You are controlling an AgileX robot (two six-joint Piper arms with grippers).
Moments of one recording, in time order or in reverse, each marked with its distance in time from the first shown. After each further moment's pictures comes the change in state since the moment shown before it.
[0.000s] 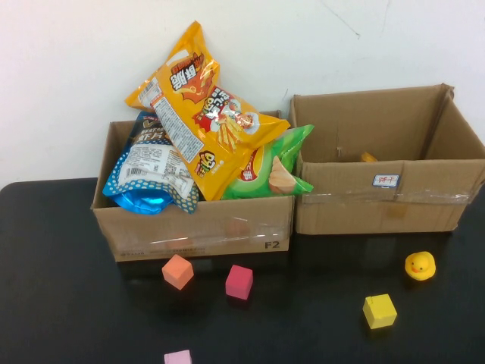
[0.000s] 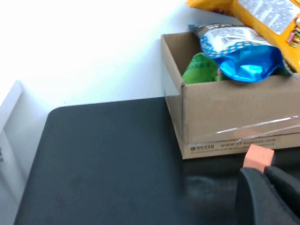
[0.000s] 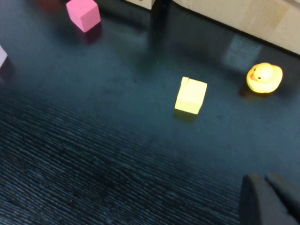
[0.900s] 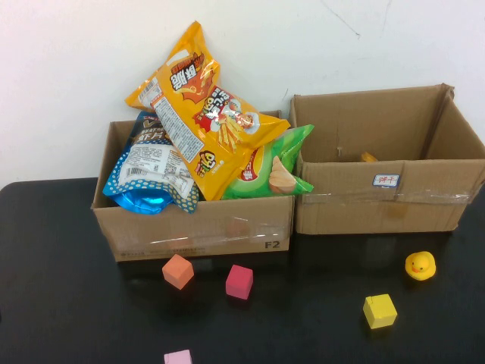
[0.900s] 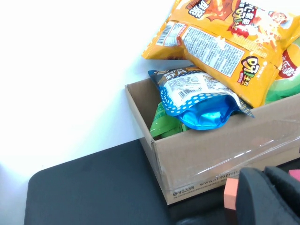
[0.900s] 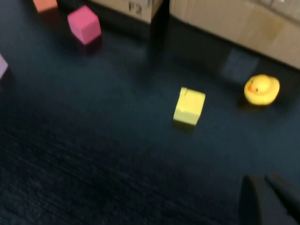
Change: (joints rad) right arm 0.000 0.001 -0.001 -0.006 -0.023 -0.001; left arm -0.401 0.203 -0.196 0.809 0.084 -0.686
